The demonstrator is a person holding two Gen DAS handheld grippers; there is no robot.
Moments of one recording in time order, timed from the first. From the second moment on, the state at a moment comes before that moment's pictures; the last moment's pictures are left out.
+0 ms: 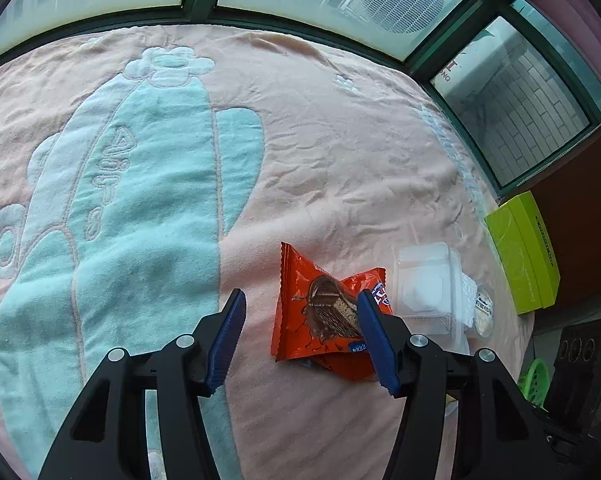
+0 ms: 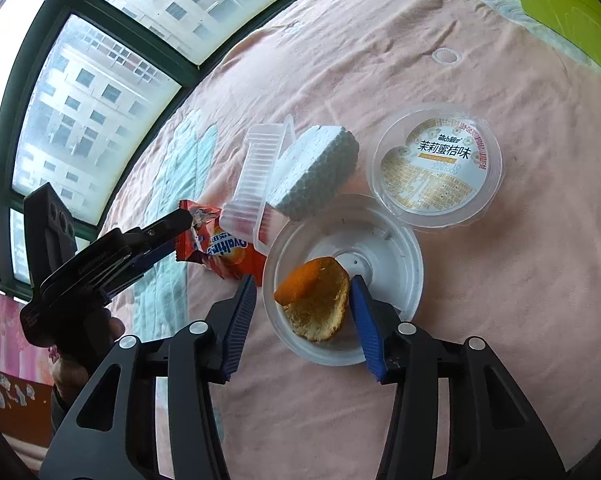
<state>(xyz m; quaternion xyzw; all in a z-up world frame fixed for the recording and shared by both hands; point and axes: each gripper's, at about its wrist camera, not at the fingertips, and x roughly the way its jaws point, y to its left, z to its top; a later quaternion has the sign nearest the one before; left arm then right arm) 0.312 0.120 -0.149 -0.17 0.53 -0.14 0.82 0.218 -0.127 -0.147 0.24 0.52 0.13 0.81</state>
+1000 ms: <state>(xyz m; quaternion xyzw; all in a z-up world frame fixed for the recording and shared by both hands) 0.255 0.137 -0.089 -0.19 0.46 -0.15 0.86 0.160 -0.137 -0.093 0.20 0.44 0.15 0.86</state>
